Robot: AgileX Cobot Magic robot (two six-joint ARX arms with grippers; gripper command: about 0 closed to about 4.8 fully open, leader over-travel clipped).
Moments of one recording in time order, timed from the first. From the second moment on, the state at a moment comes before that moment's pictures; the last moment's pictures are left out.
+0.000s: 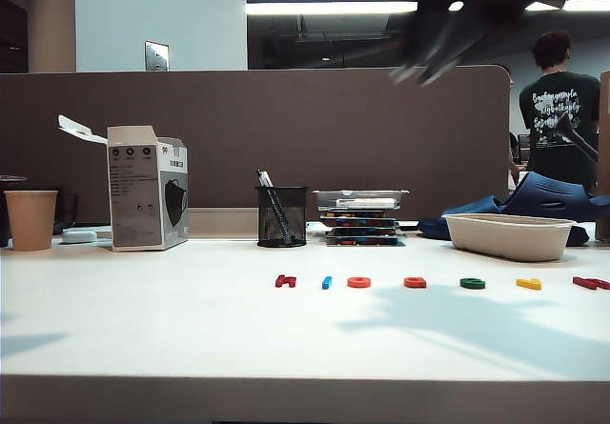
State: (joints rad) left arm -0.54 1.00 1.53 -1.09 0.28 -0.51; right arm 0.68 1.30 1.04 -0.37 0.22 0.25
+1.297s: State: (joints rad) left arm -0.54 1.00 1.53 -1.09 0.28 -0.51; right arm 0.65 2.08 1.52 -0.56 0.12 0.50
